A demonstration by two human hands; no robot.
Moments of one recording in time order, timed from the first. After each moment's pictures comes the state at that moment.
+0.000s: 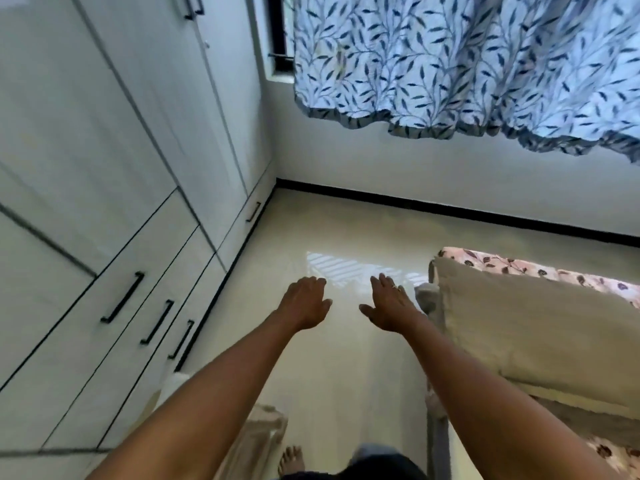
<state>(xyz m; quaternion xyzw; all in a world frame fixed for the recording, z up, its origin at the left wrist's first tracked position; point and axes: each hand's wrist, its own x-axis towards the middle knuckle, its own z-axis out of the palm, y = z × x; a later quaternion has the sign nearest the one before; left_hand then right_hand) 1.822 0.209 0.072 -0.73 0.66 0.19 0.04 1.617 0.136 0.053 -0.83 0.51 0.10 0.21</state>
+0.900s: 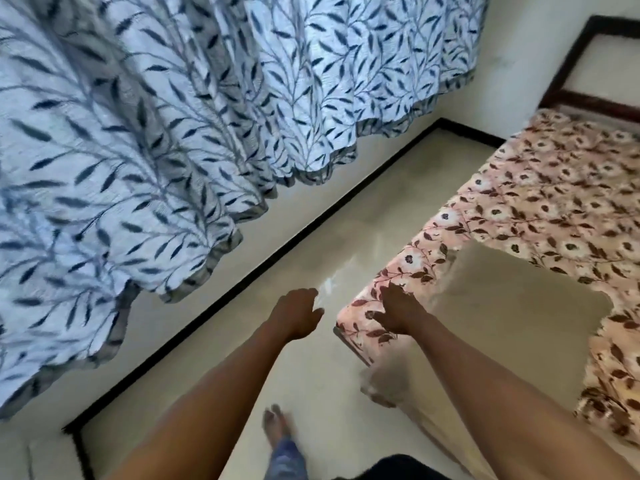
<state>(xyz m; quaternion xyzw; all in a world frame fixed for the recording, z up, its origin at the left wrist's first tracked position) 1.608 -0.408 0.076 -0.35 0.91 0.16 0.17 1.404 -0.264 0.029 -0.45 0.84 0.02 0.29</state>
